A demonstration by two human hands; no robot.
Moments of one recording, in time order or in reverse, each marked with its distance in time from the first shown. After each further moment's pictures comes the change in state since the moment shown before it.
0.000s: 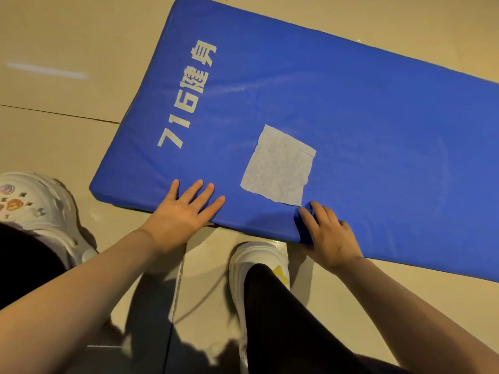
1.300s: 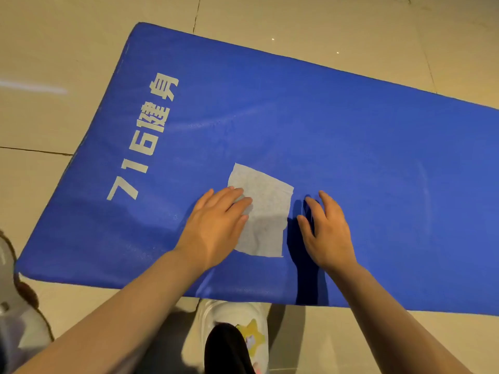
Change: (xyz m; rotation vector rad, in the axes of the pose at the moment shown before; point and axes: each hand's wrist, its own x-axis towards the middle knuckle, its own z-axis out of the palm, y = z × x) left_hand 0.101 0.055 -0.049 -0.616 0.542 -0.086; right_hand 0.055 0.047 -0.011 0.480 0.463 0.227
